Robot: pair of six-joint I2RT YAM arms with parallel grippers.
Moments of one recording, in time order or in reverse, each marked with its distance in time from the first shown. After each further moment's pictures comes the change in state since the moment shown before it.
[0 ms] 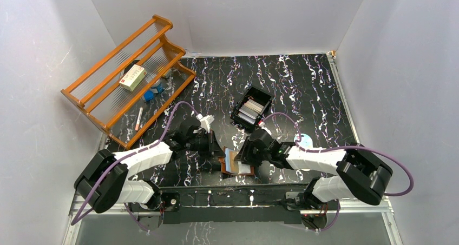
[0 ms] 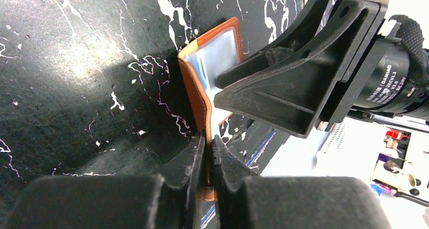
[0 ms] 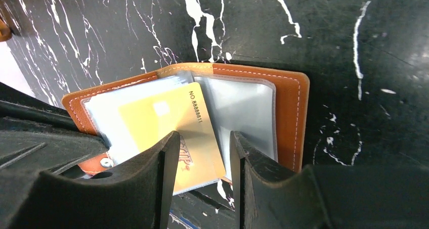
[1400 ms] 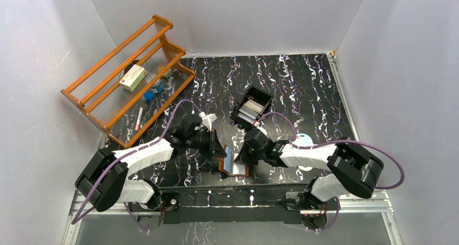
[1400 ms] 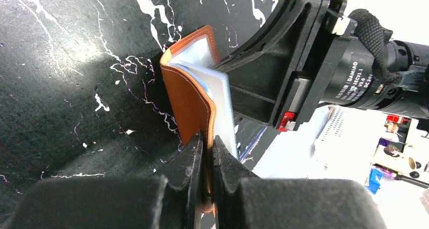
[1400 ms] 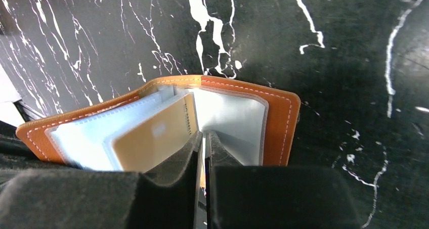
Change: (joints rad) left arm 0.000 0.015 0.057 -0.063 0.053 0.038; right arm 0.031 0.089 0.055 0.001 0.014 -0.007
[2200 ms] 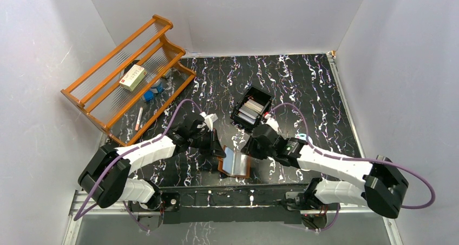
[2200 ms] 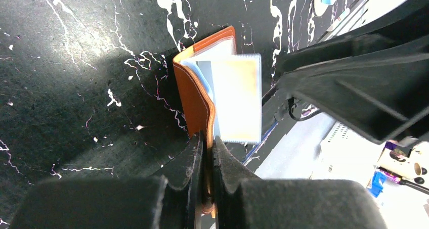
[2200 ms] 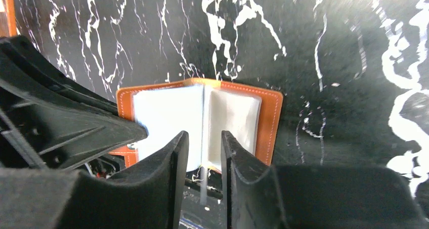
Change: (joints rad) left arm 0.000 0.039 0.046 -0.089 -0.019 0.019; right arm 0.004 -0.244 0.069 -0.264 0.150 -0.043
